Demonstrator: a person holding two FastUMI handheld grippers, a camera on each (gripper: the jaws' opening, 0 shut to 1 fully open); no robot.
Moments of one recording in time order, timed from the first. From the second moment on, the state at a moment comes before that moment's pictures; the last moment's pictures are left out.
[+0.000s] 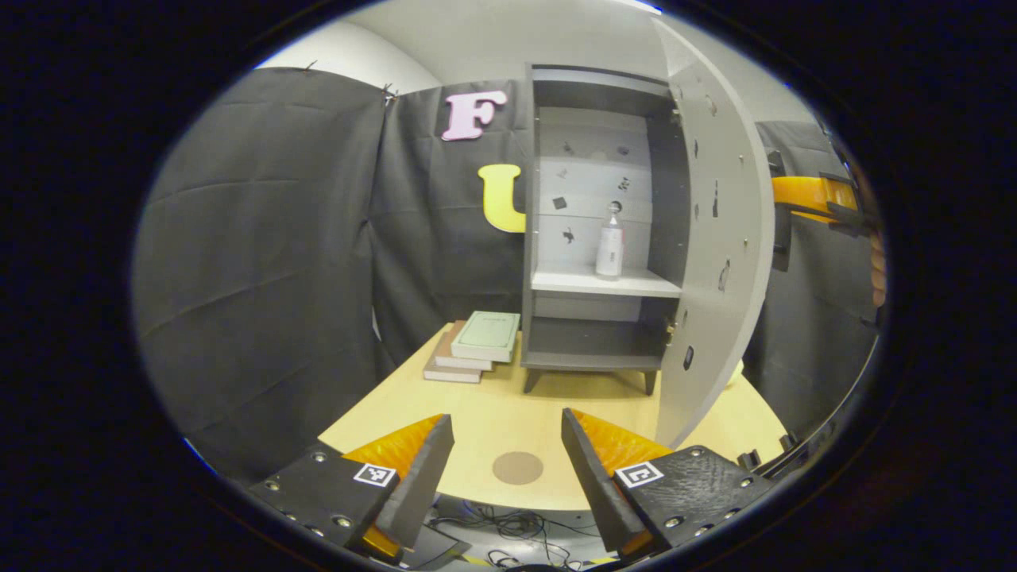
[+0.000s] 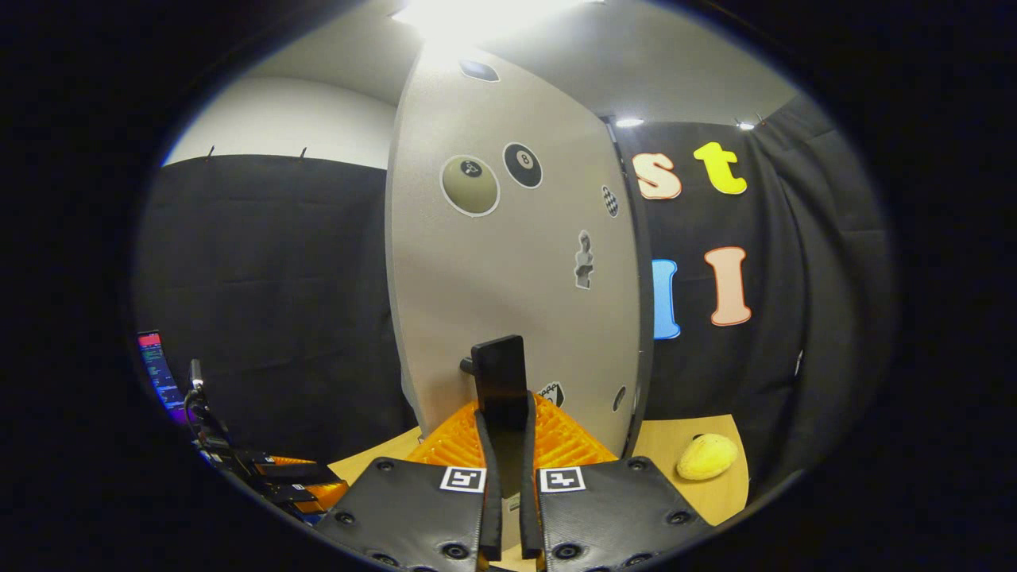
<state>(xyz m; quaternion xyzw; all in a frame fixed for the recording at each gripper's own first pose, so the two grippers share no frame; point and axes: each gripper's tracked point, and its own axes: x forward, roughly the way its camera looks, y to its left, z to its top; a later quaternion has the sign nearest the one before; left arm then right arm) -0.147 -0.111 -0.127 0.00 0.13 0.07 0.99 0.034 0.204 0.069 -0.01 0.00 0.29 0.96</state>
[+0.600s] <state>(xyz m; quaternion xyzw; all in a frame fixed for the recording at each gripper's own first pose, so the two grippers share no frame) -0.111 -0.165 -0.130 0.02 0.14 0.00 0.99 0.050 0.162 0.074 0.01 -0.01 0.19 0.98</state>
